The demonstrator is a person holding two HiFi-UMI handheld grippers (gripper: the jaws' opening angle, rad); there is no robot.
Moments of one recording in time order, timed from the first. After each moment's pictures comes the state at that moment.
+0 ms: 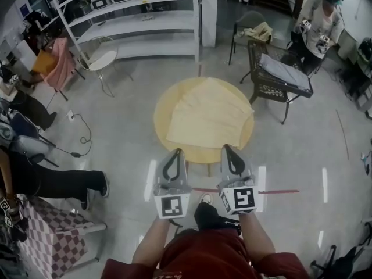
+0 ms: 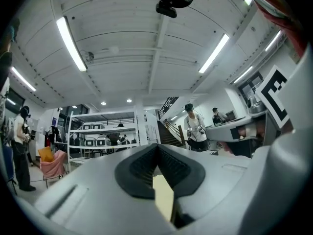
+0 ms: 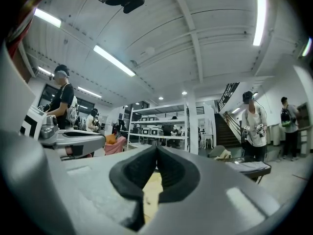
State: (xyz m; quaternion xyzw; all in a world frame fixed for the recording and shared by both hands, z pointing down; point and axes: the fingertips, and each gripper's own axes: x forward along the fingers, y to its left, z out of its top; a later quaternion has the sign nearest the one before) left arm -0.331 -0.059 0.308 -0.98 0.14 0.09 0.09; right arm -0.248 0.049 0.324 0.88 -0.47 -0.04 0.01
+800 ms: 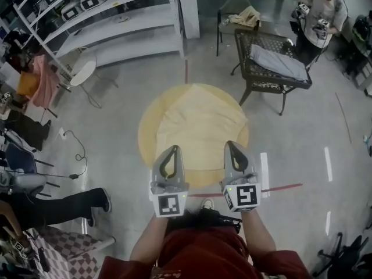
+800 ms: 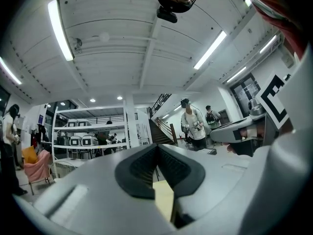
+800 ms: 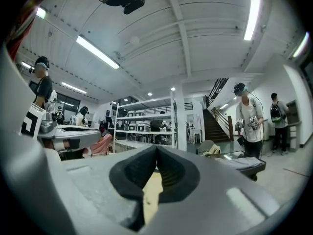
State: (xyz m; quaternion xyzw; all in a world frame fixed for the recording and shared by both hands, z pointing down) left arm -0.147 -0.095 0.322 -0.99 0.09 0.06 0.10; right arm -0.068 0.034 0.351 0.91 -0.41 -0.01 -0.01
